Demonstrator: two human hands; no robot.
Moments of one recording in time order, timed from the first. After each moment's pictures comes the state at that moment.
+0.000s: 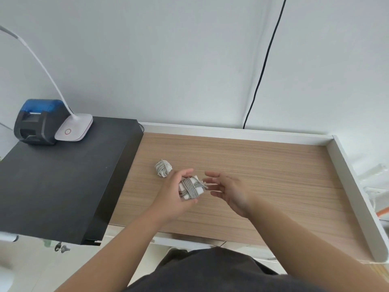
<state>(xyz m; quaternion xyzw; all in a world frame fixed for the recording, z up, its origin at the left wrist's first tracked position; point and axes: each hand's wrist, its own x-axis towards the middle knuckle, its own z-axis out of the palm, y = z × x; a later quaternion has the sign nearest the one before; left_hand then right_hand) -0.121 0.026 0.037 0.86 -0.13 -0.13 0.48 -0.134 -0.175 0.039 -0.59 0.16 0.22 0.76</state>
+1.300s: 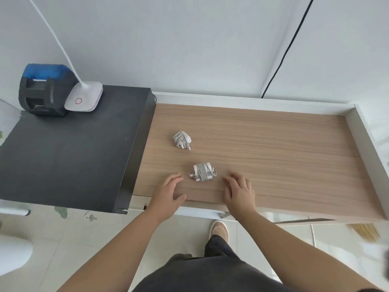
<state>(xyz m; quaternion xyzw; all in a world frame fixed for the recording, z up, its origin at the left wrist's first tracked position) -0.151 0.143 -0.076 0.91 -0.15 -0.16 0.35 -0.207 -0.103 -0.085 -0.95 0.16 0.04 0.26</state>
